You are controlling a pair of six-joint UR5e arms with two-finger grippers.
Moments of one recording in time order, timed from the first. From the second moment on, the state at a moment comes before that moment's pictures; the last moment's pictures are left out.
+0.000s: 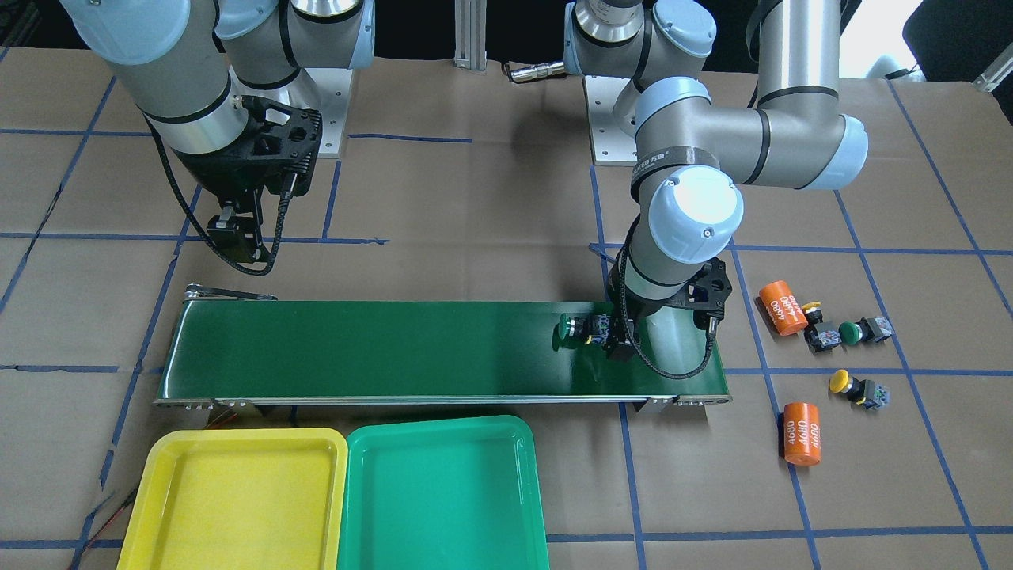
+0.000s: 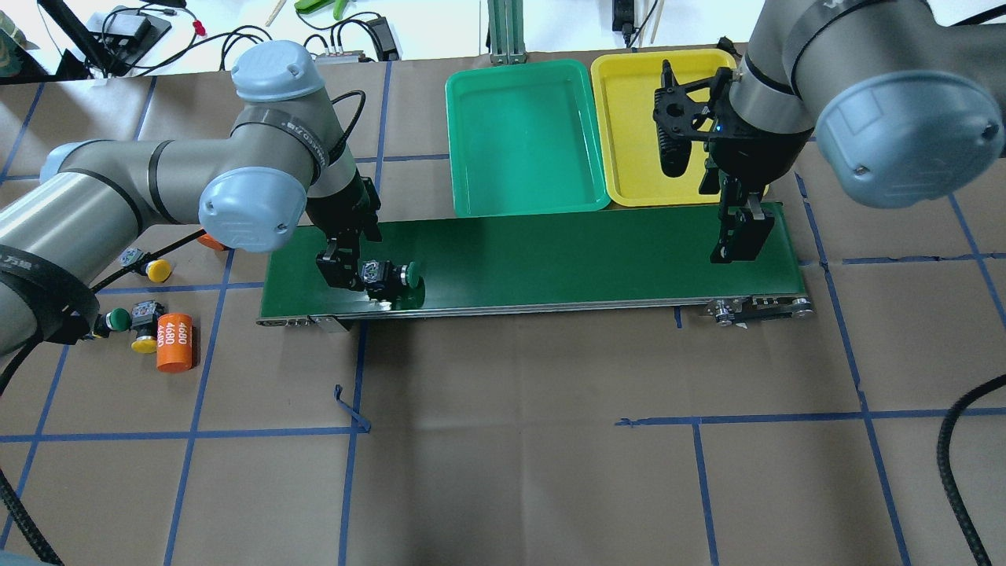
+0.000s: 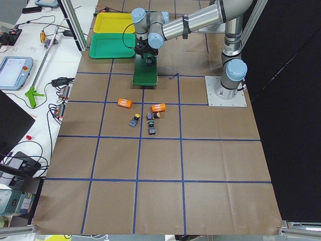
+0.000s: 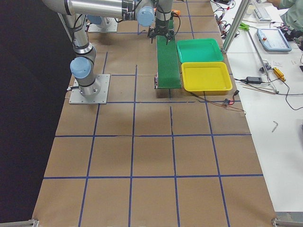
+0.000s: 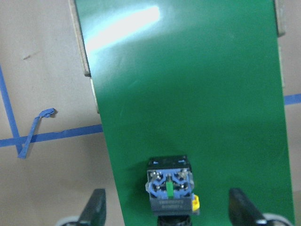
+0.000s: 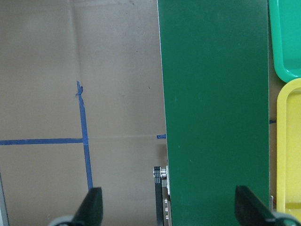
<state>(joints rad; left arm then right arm) -1.62 -1.85 -1.75 -1.24 1.56 -1.42 1.60 -1.55 1.69 -1.65 -1.55 -1.48</state>
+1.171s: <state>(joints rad) -1.18 -1.75 -1.77 -1.34 1.64 -0.18 1.68 -1.50 1.76 -1.83 -1.52 -1.44</state>
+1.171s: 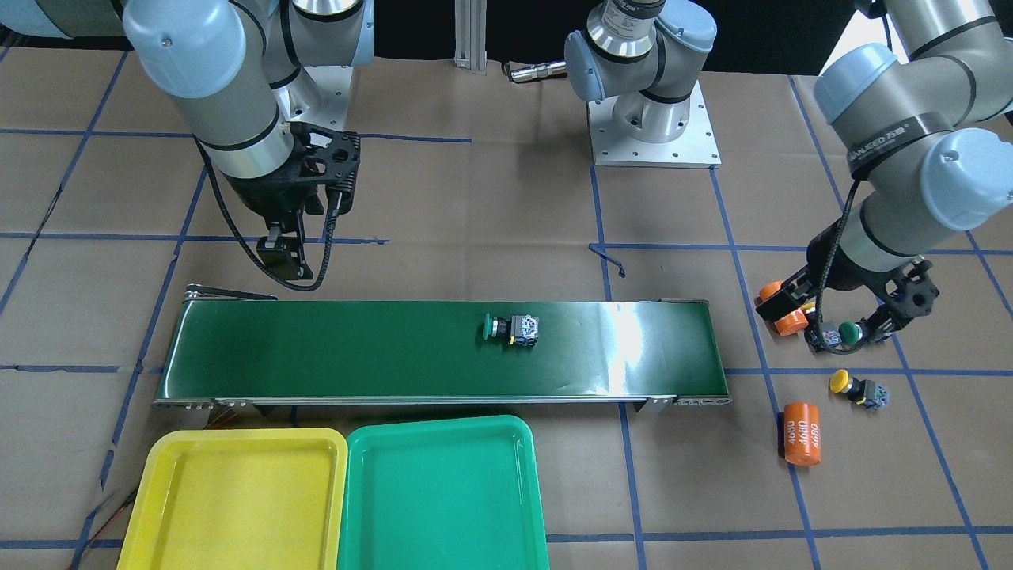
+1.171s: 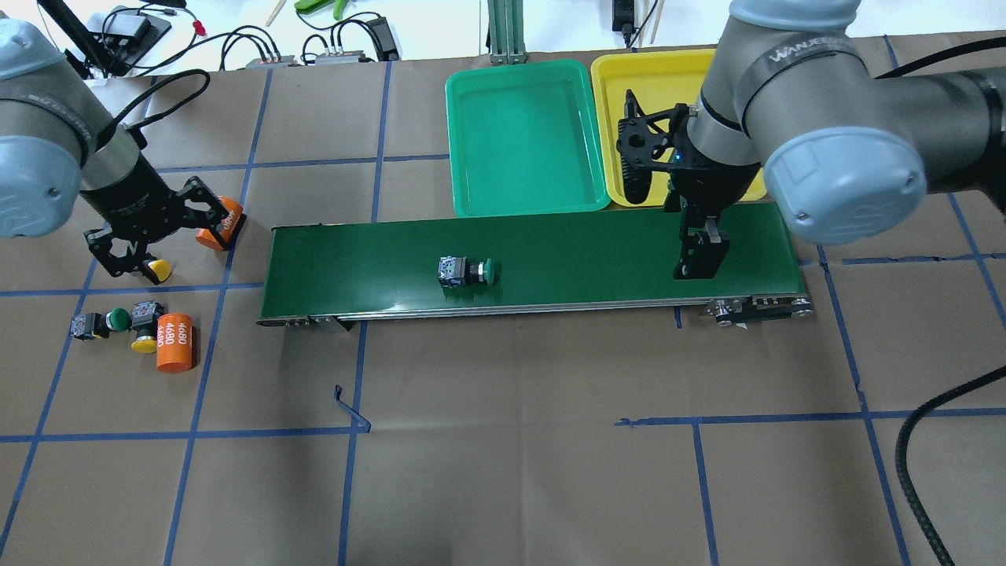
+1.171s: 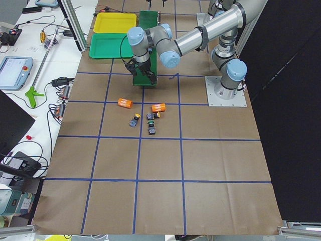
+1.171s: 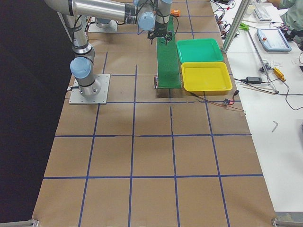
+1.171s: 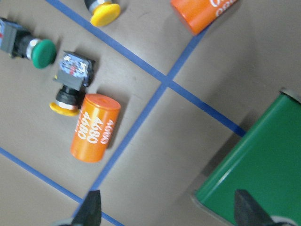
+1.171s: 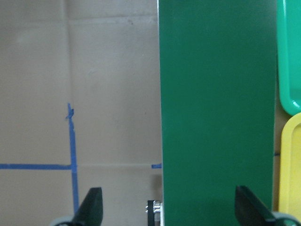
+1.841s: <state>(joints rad) -0.96 -1.80 -1.78 -1.30 1.67 0.54 1.84 -1.33 1.75 -2.07 -1.52 -1.26</state>
